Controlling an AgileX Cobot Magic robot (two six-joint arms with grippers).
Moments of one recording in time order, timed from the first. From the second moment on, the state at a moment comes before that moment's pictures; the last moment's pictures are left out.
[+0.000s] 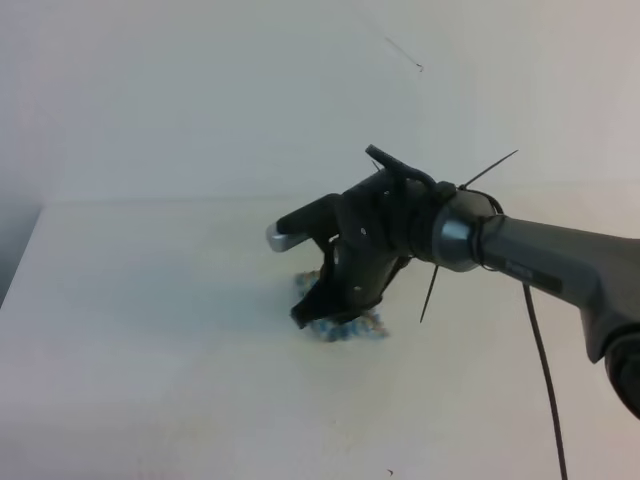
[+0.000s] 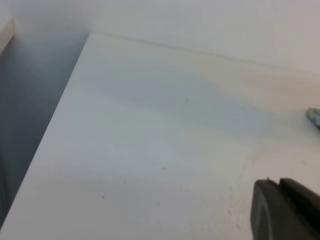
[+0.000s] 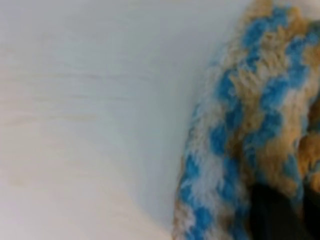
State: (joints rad) left arm -0.07 0.00 0.01 -0.02 0.32 -0.30; right arm 0.62 2.35 -1.87 -0.07 0.87 0.04
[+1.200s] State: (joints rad) left arm -0.07 0.00 0.01 -0.02 0.32 -0.30; right arm 0.52 1.81 -1.19 -0.16 0.51 0.23
